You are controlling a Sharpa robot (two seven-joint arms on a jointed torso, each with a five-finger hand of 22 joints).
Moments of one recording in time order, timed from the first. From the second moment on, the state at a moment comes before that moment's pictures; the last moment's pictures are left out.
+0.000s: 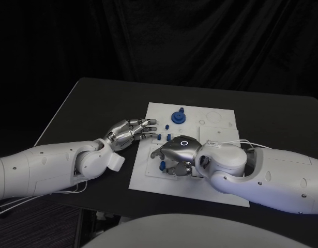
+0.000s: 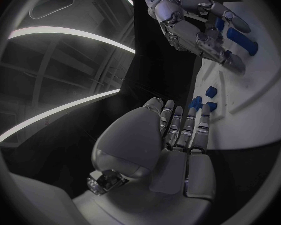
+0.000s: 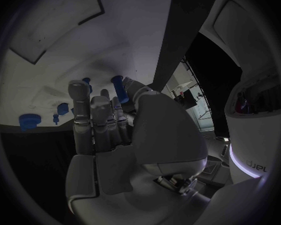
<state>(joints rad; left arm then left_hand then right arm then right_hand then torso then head) 0.99 -0.90 -0.21 1.42 0.03 0.13 0.60 1.57 0.19 0.01 0.27 0.52 0.68 0.15 0.09 0.12 0.28 0.17 0.57 0.06 0.28 0.23 0.46 0.06 0.12 0.40 0.29 0.07 0.62 1.15 -0.56 -0.25 1.65 -1.76 -0.17 -0.15 1.39 -0.12 0.32 0.13 0.14 0.60 0.08 0.10 0.33 0.76 0.13 0.37 0.26 1.28 0.05 1.20 0.88 0.15 1.26 0.14 0.70 1.31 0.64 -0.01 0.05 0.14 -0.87</state>
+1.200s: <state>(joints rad) 0.99 -0.92 -0.21 1.43 0.03 0.13 0.61 1.57 0.19 0.02 0.27 0.52 0.68 0.15 0.09 0.12 0.28 0.17 0.57 0.06 0.28 0.23 0.46 0.06 0.12 0.40 0.29 0.07 0.62 1.32 -1.05 -0.25 1.92 -1.41 -0.32 -0.19 1.29 -0.05 0.17 0.29 0.13 0.92 0.10 0.41 0.34 1.25 0.03 1.40 1.15 1.41 -0.04 1.31 1.08 0.13 1.37 0.07 0.79 1.31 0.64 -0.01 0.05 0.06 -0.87</state>
